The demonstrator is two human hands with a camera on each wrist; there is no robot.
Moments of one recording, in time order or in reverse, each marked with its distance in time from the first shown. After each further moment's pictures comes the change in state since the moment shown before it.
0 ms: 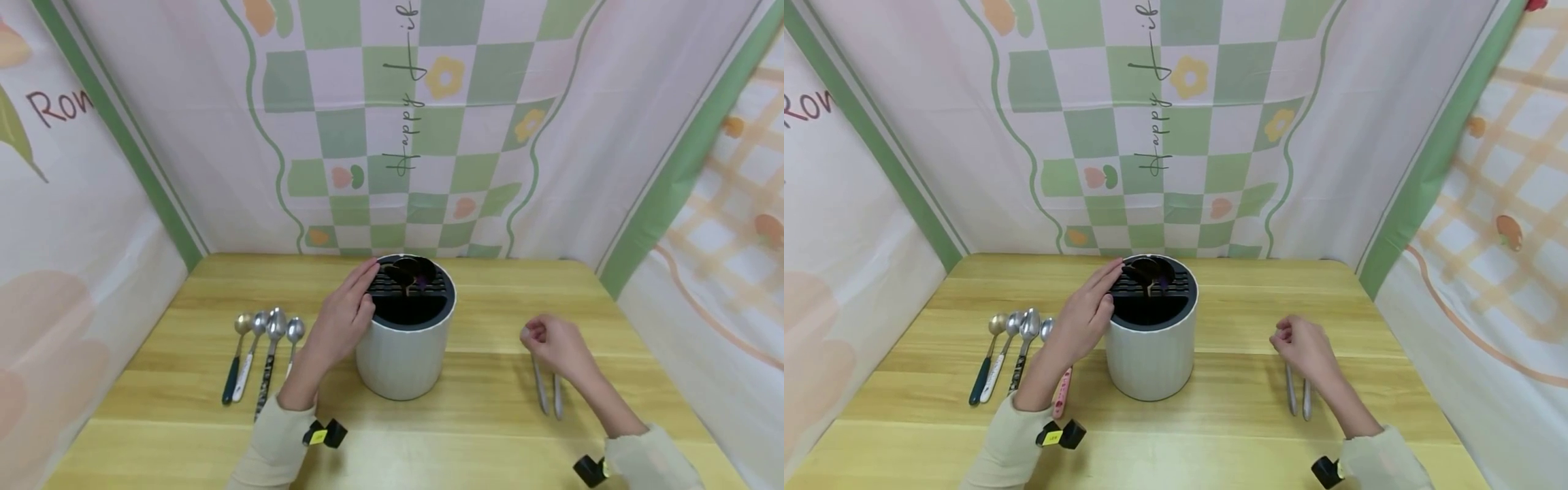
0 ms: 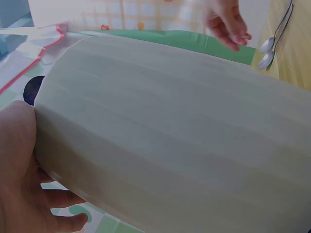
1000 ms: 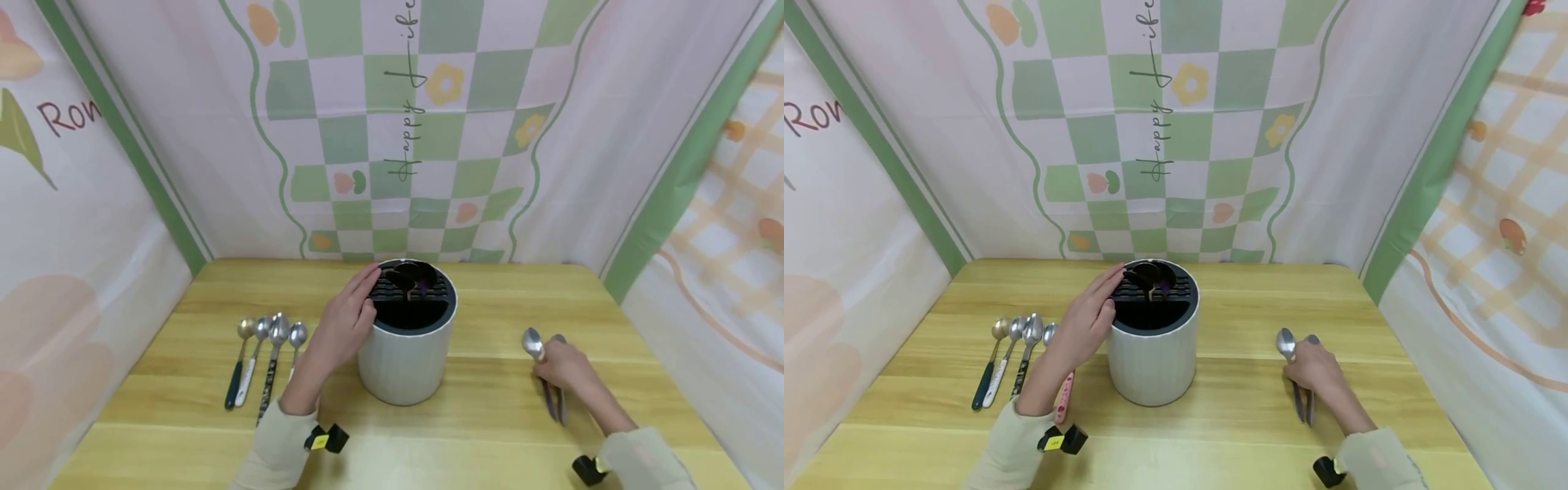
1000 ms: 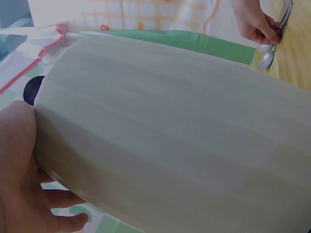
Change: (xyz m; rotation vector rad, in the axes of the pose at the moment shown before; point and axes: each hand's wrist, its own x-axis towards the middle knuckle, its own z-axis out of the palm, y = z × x) left_hand 0.000 0.001 0.001 -0.012 -0.008 -0.021; right_hand 0.000 0.046 0.022 -0.115 -0.285 0.237
